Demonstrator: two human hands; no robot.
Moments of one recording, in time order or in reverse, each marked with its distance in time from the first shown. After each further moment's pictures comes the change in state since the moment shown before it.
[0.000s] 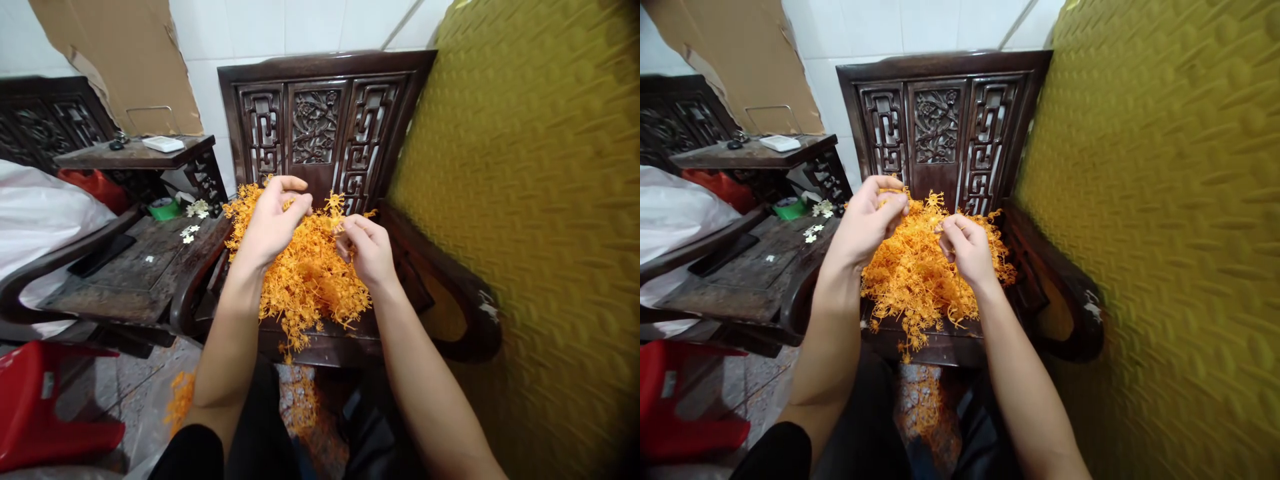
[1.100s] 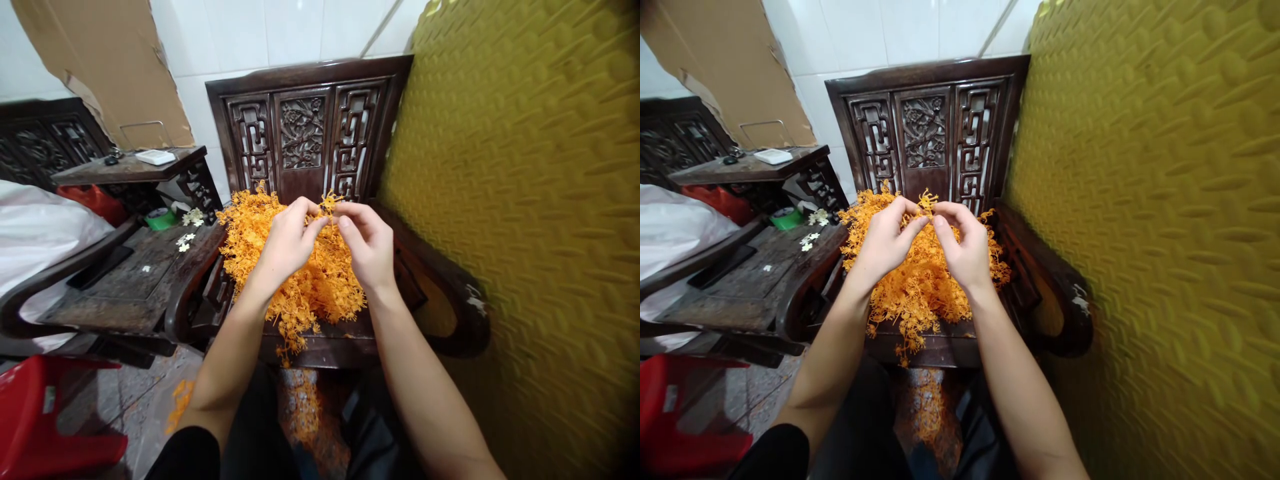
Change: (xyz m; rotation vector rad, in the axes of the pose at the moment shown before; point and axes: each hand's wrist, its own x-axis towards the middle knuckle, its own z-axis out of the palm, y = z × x) left_hand -0.009 -0.008 0.035 0.510 -0.043 0.293; right_hand -0.005 -0.018 -0.006 -0.253 0.200 -0.314
